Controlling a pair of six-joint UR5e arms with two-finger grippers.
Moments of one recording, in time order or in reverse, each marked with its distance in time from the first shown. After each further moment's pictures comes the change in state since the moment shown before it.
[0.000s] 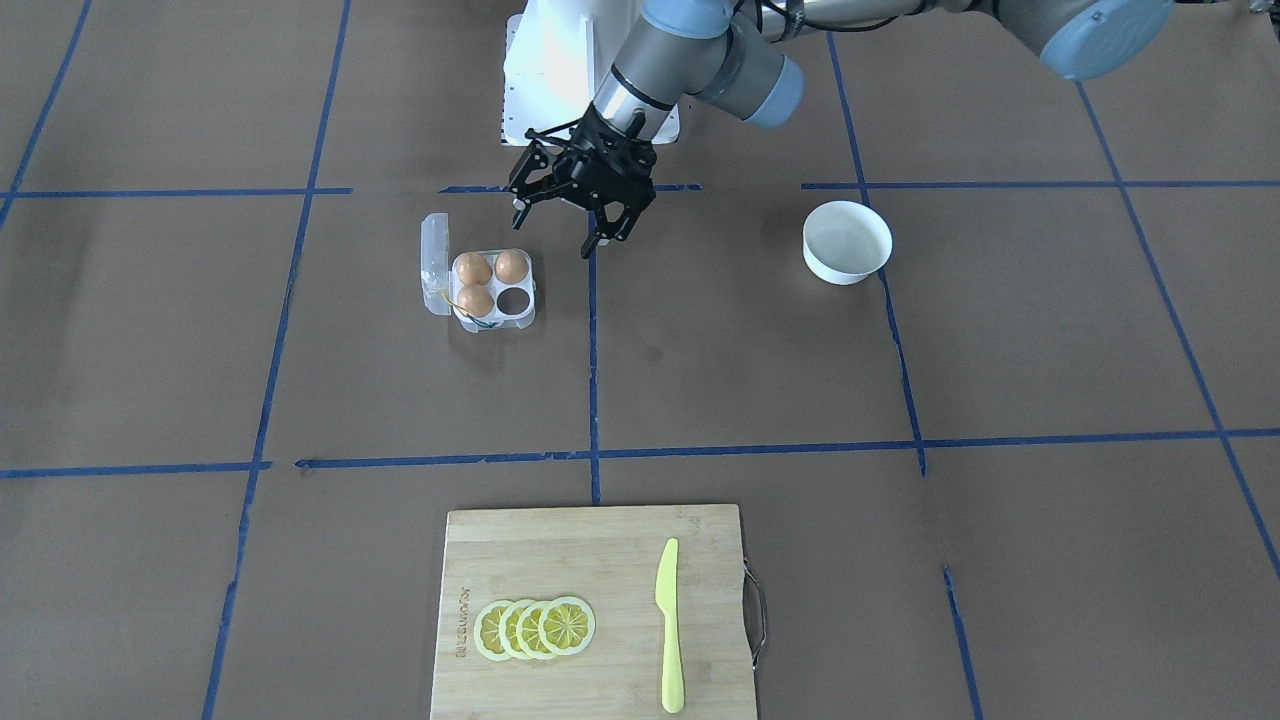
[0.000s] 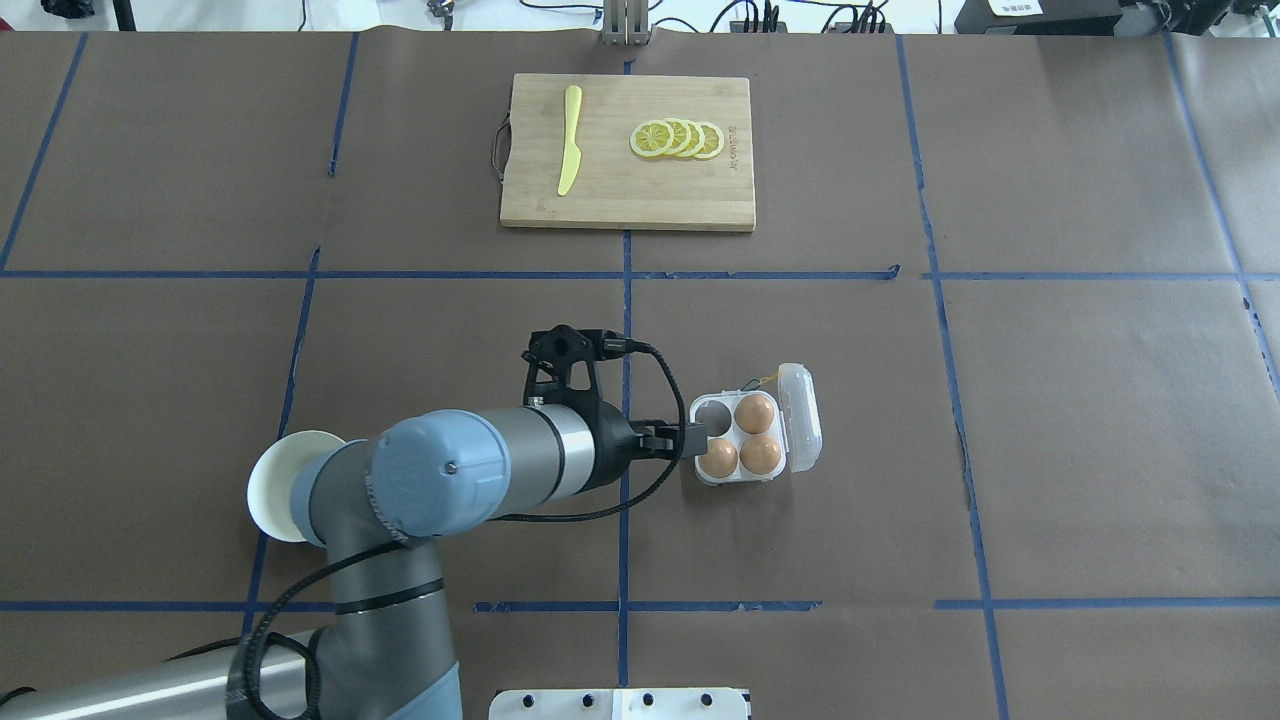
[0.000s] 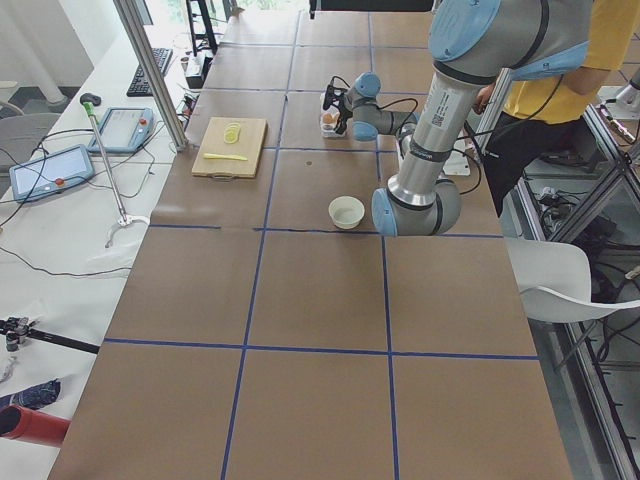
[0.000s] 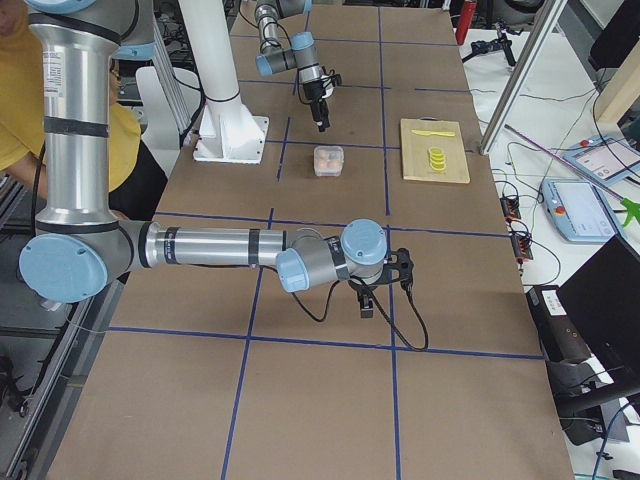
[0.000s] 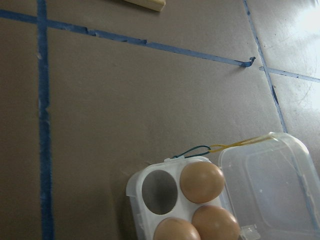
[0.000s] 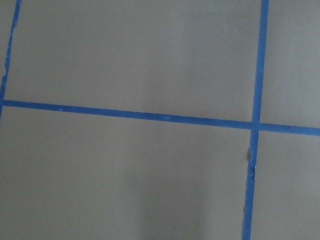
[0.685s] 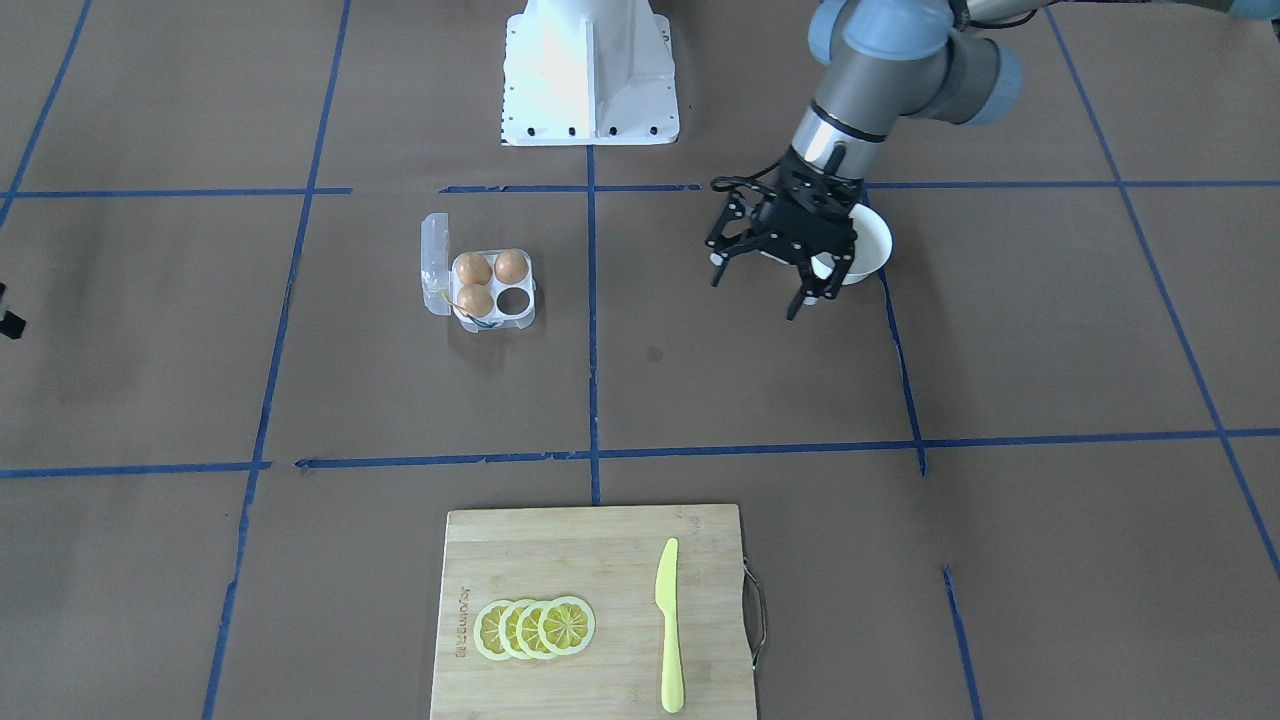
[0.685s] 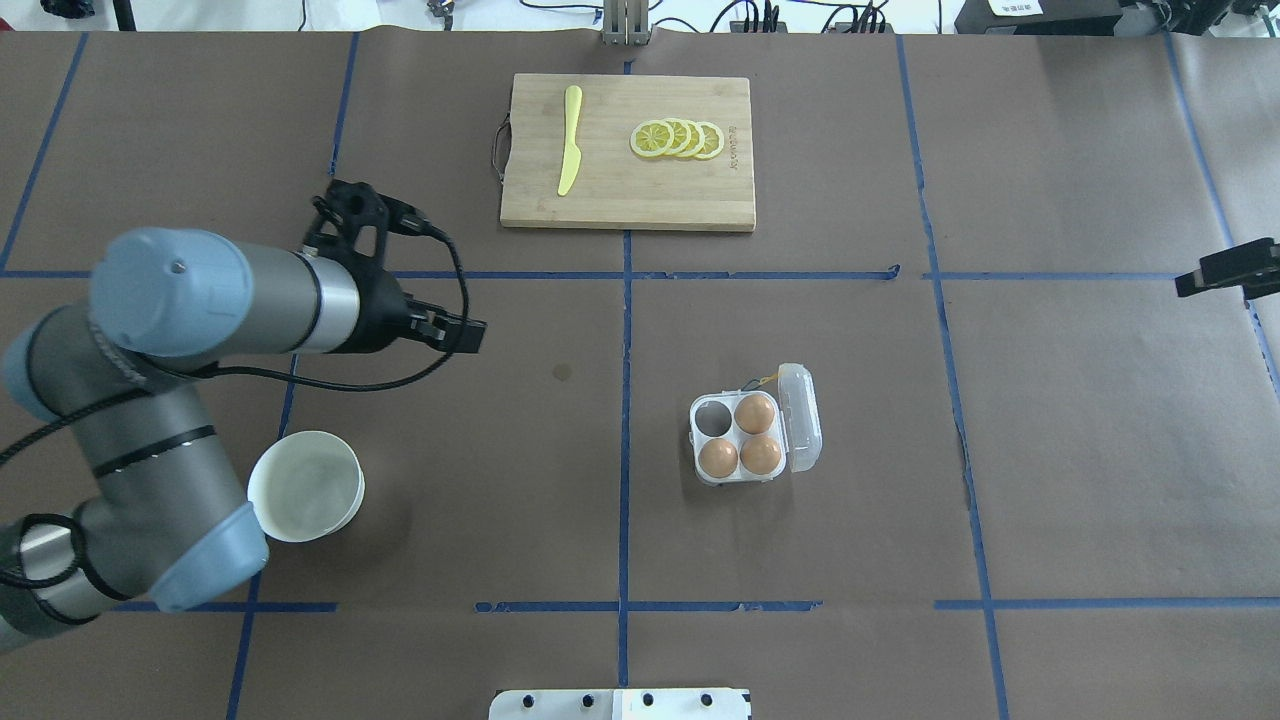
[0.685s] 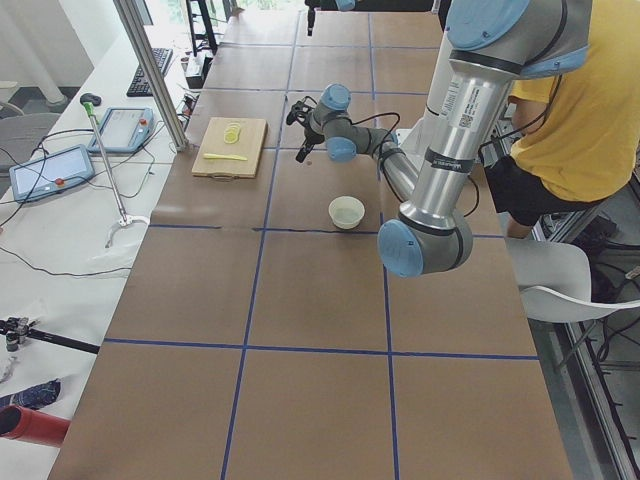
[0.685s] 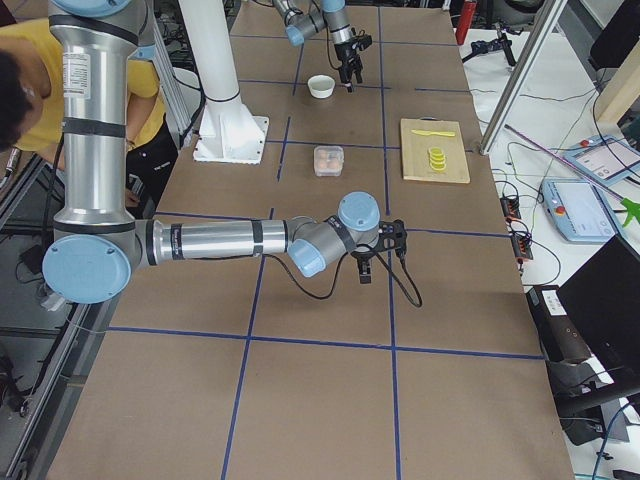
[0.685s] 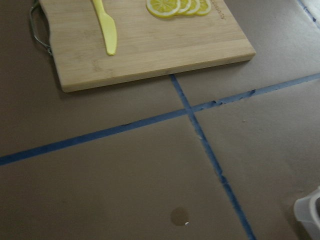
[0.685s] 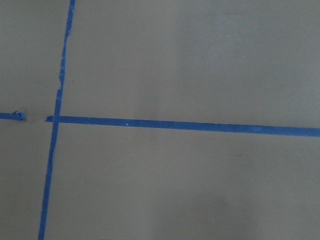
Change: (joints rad) left arm -0.335 0.282 -0.185 0.153 -0.237 0.536; right arm -0.276 0.008 0.041 0.345 -0.113 0.525
